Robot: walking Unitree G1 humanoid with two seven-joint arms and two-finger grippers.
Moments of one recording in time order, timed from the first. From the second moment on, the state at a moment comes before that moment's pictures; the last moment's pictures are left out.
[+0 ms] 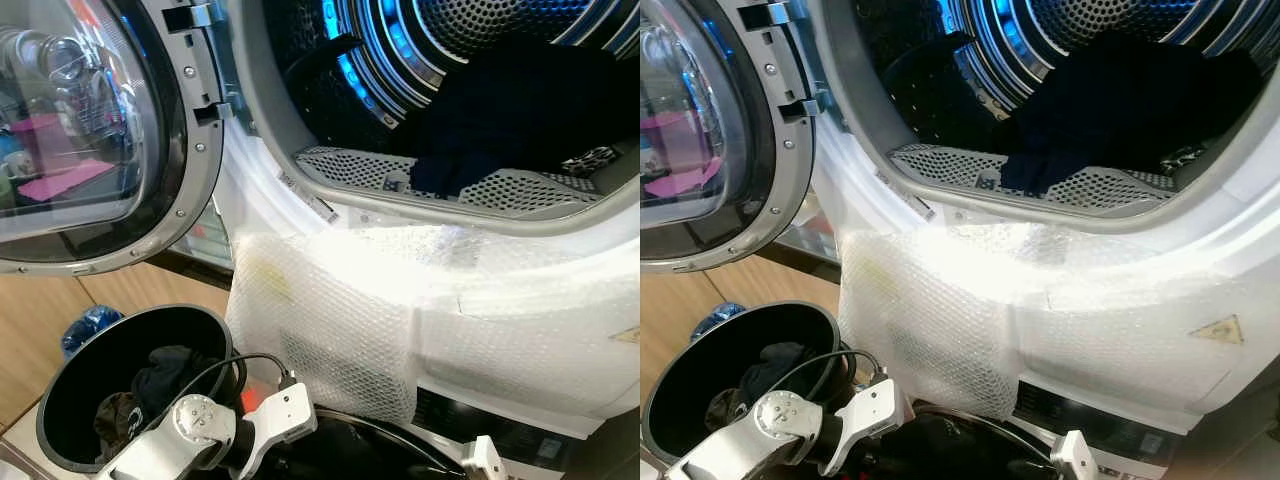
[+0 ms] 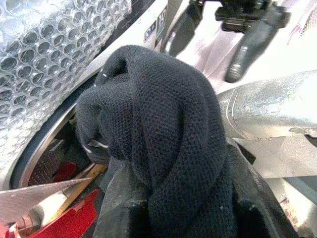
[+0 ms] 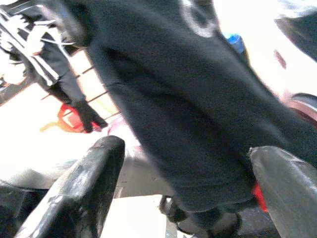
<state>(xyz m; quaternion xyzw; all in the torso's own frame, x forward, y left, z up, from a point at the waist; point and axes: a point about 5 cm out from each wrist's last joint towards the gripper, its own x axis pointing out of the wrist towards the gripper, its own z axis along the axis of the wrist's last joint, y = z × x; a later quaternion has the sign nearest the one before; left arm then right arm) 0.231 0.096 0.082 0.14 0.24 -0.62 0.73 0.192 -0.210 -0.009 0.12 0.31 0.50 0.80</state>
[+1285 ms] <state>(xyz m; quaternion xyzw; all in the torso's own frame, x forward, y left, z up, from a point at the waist) 0.255 0.023 0.081 0.10 0.18 -0.61 0.76 0.187 -0.166 0.007 0.13 0.25 0.49 0.83</state>
